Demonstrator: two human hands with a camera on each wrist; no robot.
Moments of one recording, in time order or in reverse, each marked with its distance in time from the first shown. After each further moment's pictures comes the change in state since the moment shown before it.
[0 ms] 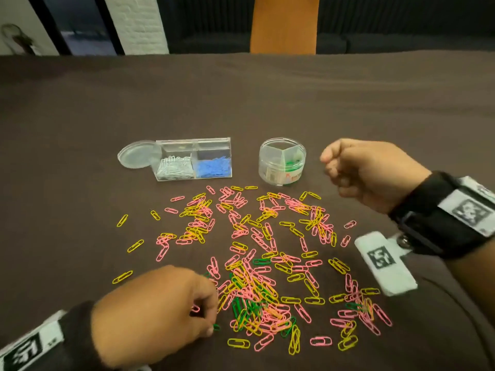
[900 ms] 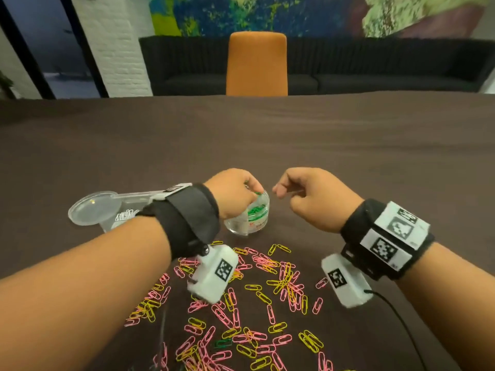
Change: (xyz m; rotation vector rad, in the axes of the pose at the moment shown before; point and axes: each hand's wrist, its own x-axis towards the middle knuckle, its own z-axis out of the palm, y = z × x) left_hand 0.223 0.083 -0.120 -0.293 0.419 0.081; right_hand 0.065 -0.008 -0.030 -0.796 -0.013 -0.443
